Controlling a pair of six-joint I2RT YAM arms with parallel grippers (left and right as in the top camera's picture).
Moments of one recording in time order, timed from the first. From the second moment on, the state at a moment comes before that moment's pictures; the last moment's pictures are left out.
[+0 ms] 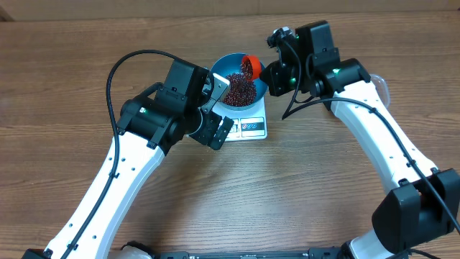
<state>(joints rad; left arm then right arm) -0.45 1.44 1.44 -1.07 0.08 0.09 0.34 1.74 1.53 -0.68 -0.33 0.00</state>
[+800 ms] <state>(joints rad) -0.45 1.44 1.44 -1.07 0.08 0.09 0.48 1.73 1.53 -0.70 -0.08 -0.15</state>
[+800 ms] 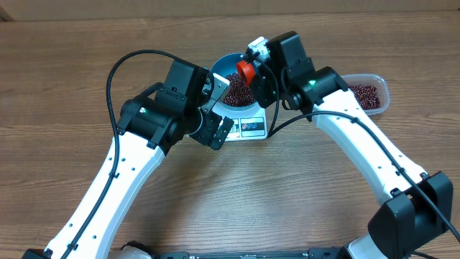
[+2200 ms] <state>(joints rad) -0.45 1.44 1.44 -1.07 0.08 0.09 0.52 1.73 1.53 -0.72 -0.03 -0.28</state>
